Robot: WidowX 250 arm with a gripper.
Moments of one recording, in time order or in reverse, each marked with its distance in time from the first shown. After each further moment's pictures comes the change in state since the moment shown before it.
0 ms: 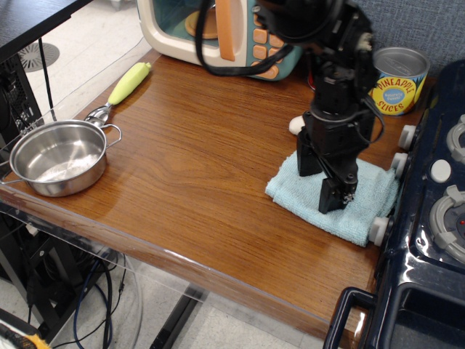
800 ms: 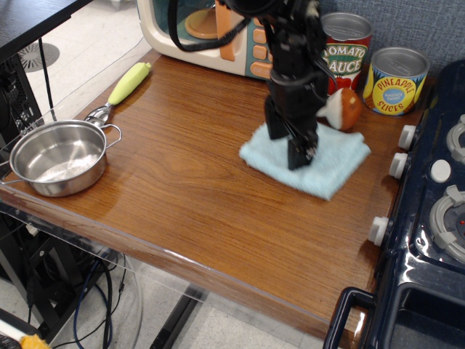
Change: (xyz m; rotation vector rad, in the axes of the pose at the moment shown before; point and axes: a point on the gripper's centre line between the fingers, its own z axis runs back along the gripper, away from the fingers) arm -0.029 0.094 -0.002 0.093 0.029 0.118
